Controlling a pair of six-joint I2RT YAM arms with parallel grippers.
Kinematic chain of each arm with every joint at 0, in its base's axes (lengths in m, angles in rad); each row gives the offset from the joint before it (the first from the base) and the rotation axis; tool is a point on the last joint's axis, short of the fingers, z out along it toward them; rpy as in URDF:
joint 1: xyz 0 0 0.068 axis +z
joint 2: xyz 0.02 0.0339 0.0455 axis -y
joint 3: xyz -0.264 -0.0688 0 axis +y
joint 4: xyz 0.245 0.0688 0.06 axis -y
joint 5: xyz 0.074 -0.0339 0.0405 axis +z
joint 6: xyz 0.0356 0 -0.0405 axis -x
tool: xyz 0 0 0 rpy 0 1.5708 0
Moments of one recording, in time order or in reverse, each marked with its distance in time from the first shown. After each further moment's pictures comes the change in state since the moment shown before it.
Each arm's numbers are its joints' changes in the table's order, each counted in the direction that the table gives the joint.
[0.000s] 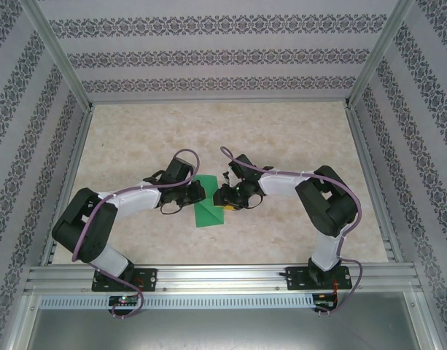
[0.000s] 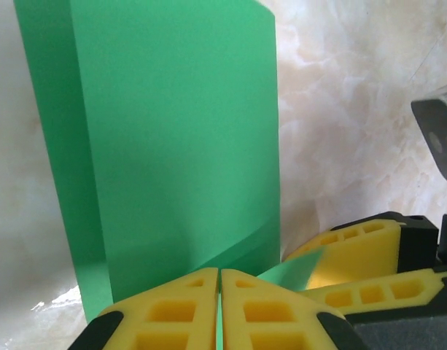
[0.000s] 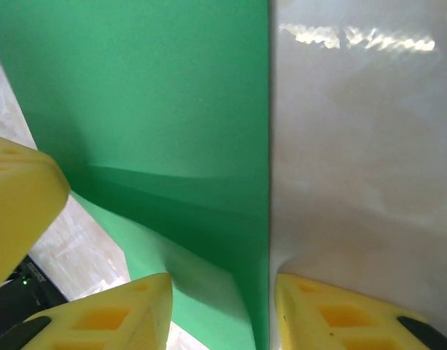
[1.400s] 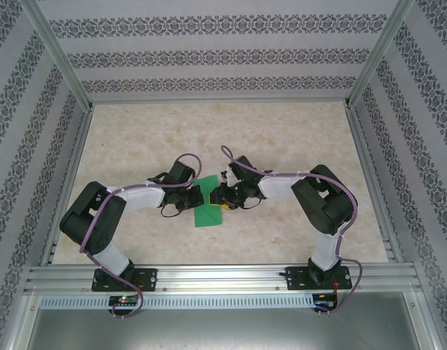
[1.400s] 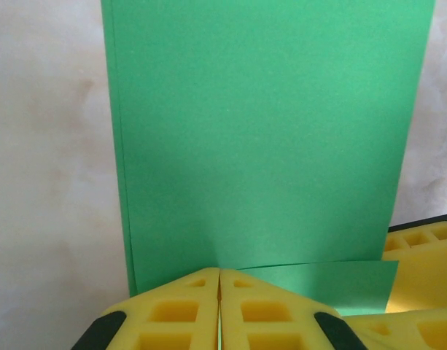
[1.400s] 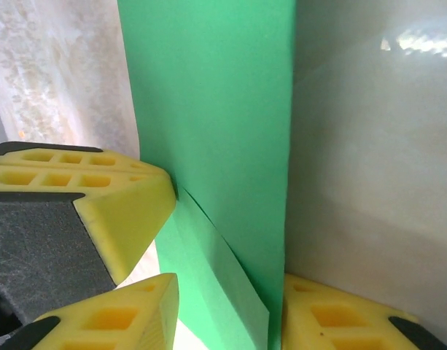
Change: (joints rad) left arm 0.000 -0.073 0.006 -0.021 0.012 -0.009; right arm 0.003 -0.029 0.054 0.214 0.085 -0.087
